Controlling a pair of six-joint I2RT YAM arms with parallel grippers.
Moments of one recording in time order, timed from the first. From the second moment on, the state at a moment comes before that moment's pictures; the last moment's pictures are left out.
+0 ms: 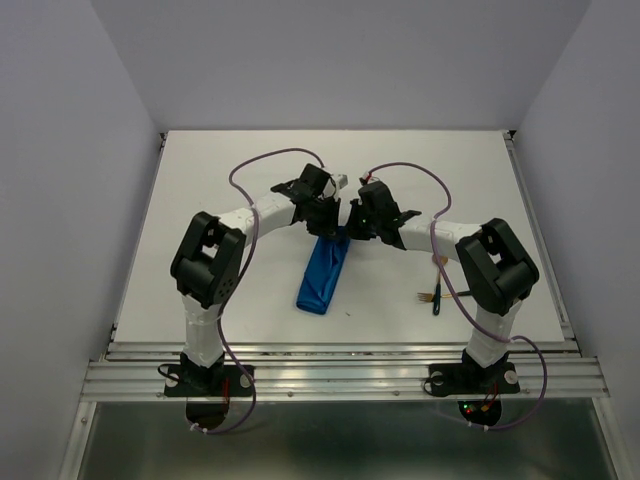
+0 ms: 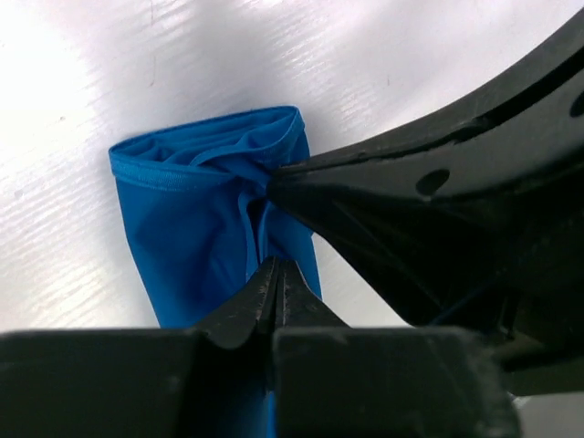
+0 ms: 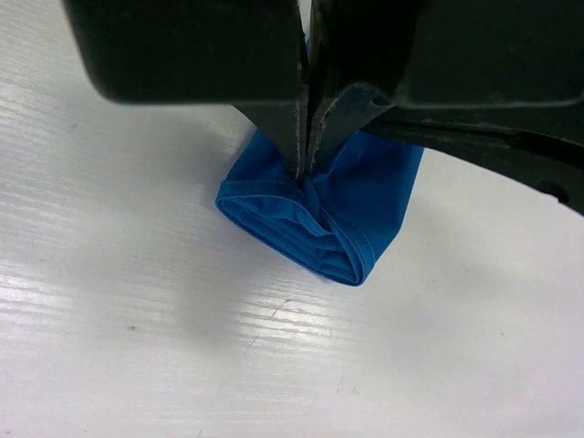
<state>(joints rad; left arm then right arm) -0.59 1.96 1.42 -0.44 0.32 -0.31 0.58 1.85 1.12 0.01 -0.04 0.61</state>
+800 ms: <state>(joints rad) -0.52 1.96 1.35 -0.40 0.32 -0.32 0.58 1.85 1.12 0.01 -0.05 0.61</state>
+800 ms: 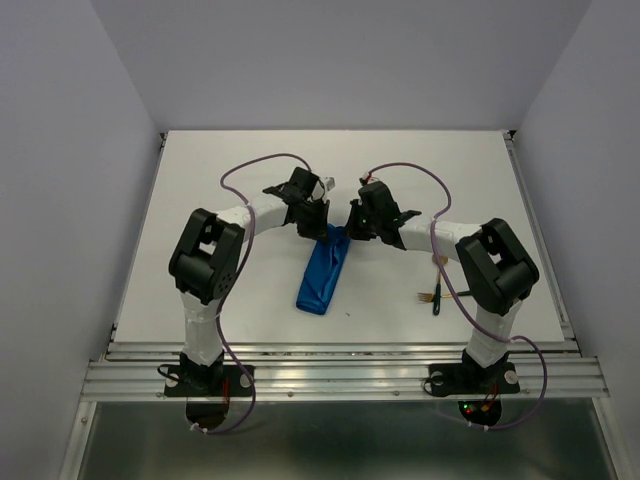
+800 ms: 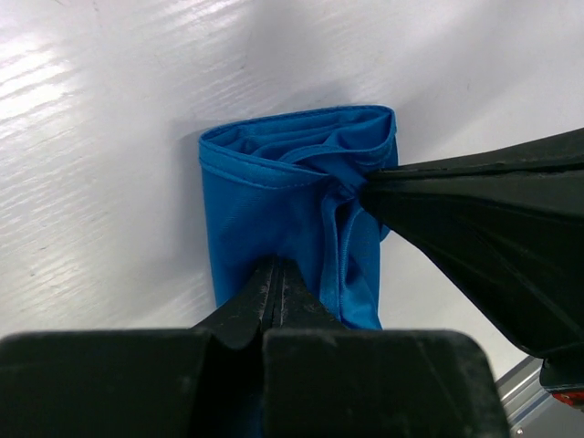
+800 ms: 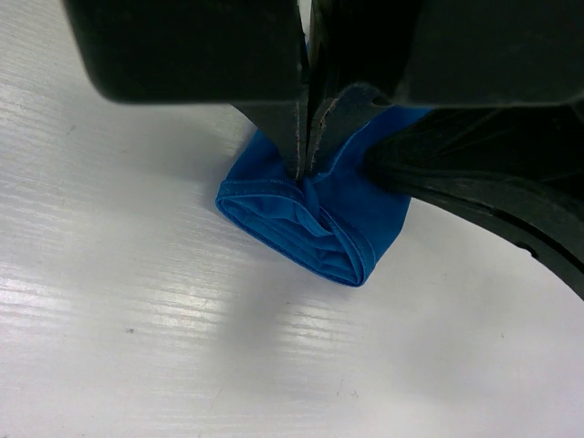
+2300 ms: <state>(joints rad) -0.60 2.04 1.35 -0.22 0.35 -0.45 0.58 1.83 1.11 0.01 -0.02 0.62</state>
